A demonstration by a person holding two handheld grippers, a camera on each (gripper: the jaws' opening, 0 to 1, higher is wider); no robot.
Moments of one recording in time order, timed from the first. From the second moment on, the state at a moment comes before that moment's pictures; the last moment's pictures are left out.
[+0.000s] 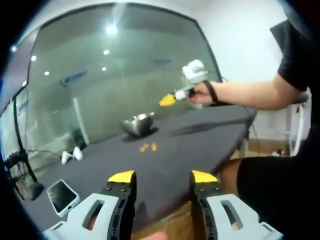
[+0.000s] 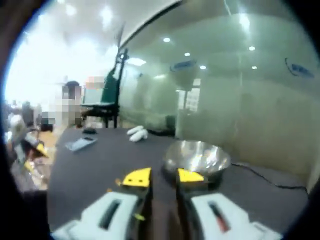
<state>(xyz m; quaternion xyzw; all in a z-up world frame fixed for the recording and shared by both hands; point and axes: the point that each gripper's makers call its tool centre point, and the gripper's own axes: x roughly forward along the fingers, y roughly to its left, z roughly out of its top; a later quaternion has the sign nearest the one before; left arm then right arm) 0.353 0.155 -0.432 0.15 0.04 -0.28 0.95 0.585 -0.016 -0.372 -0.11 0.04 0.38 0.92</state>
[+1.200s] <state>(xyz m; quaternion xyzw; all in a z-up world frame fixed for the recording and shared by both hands) 0.342 0.153 -0.432 0.15 0.04 -0.30 0.94 0.530 0.067 -0.472 -0.12 0.14 0.50 0.85</state>
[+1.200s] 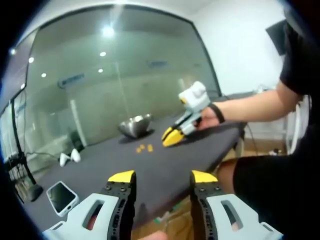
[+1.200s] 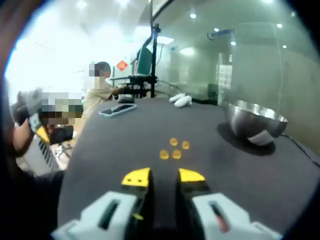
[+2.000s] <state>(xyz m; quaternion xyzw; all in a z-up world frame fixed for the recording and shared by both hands) 0.342 0.169 -0.437 0.14 0.05 -0.28 0.95 0.554 0.114 -0.481 -0.11 0.15 0.50 0.85</state>
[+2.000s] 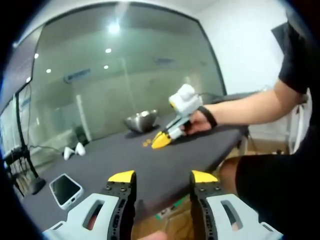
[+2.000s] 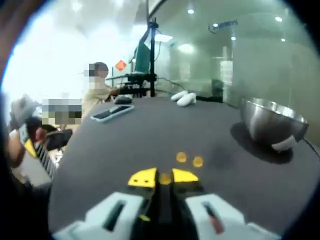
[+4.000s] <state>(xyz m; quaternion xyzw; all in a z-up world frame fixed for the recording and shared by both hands) 0.342 0.165 -0.441 0.14 0.06 -0.29 0.95 0.743 0.041 -0.336 -0.09 0.05 0.29 0.95</state>
